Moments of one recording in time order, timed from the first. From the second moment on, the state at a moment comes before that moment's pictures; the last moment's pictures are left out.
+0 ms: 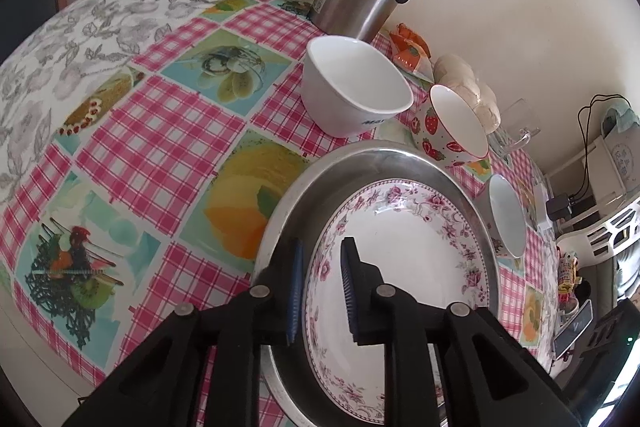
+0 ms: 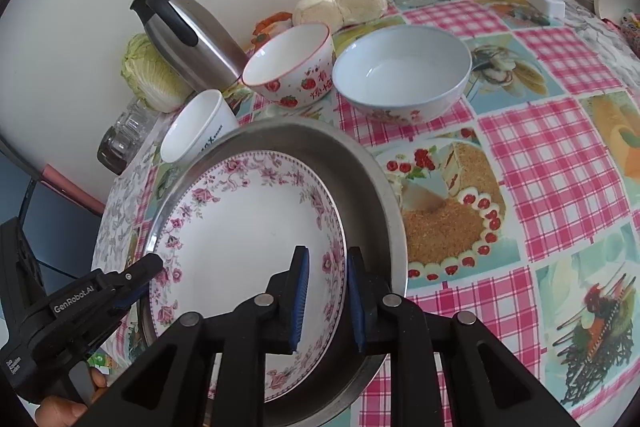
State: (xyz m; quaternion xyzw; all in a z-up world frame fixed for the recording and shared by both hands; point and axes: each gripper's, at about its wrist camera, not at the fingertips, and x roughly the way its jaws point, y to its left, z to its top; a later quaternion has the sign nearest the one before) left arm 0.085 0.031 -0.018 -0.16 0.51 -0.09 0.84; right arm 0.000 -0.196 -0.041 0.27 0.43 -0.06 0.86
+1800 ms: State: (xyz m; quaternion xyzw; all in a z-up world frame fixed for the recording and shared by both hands) left arm 0.074 0.007 0.006 0.00 0.45 -0.01 0.89; right arm -0.017 -0.208 -0.009 0.21 0.36 -0.12 0.90
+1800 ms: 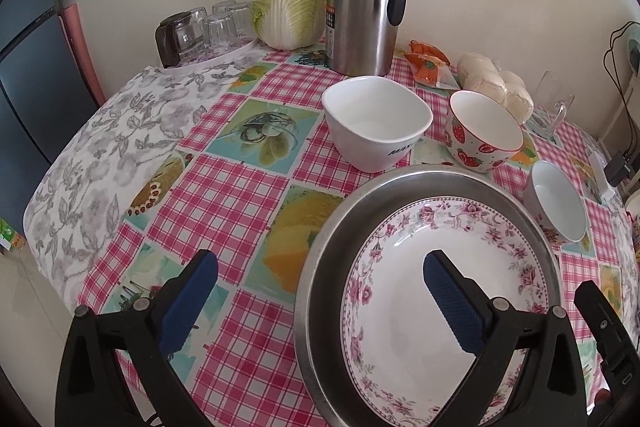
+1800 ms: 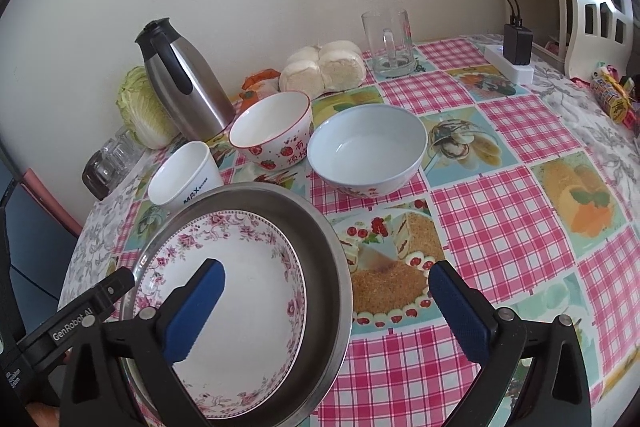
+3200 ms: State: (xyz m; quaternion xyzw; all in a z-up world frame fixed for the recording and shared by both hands) left arm 0.155 -0.016 0.051 -0.09 0.38 -0.18 0.90; right arm 0.038 -0.258 0.027 0.17 0.35 -0.14 0.91
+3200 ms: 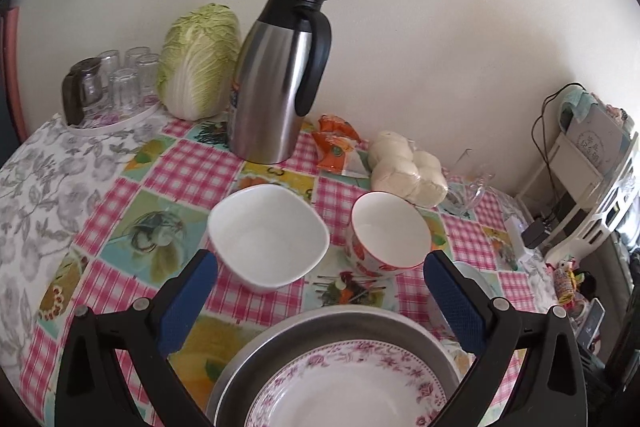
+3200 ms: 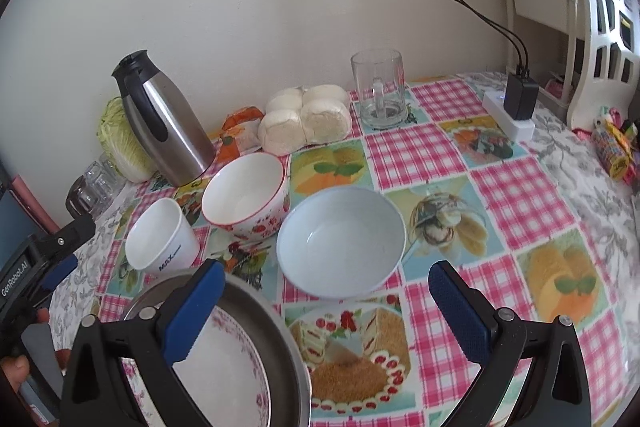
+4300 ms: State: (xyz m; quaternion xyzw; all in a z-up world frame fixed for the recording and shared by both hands) left arm 0.251 -0.074 0.065 -0.01 0.42 -0.21 0.88; right arm 0.154 -0.270 0.043 0.12 0.41 -0.09 0.90
